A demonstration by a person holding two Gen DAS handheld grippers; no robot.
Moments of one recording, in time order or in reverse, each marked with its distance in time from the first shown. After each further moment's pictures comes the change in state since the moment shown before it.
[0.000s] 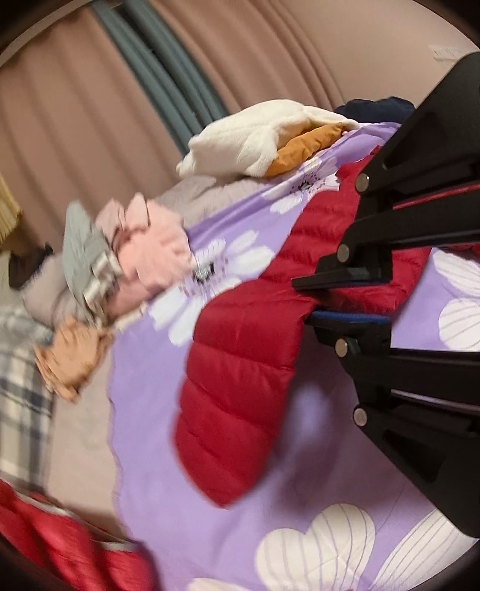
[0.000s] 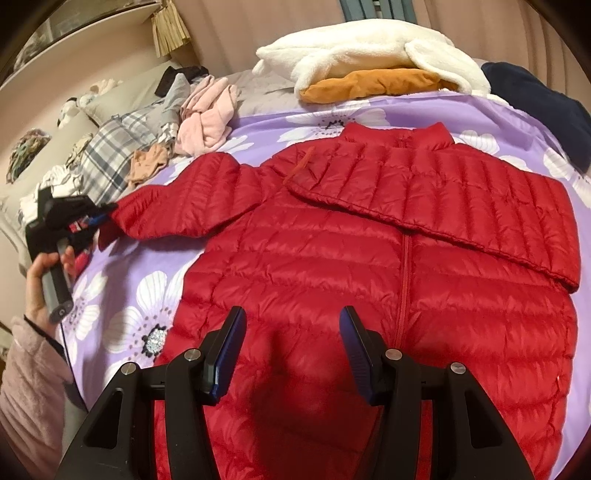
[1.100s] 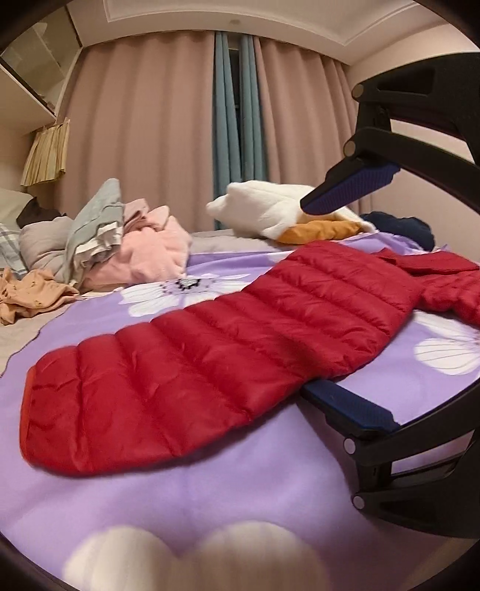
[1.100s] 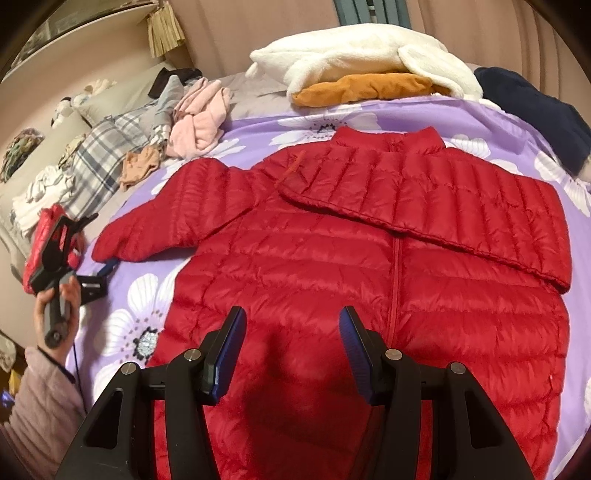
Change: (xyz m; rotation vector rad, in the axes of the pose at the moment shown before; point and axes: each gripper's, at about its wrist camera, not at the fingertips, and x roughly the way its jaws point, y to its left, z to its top) left arm 0.024 0.103 -0.024 -0.435 0.096 -0.376; right arm 0.003 0.002 0.001 0.003 -0.015 -0.044
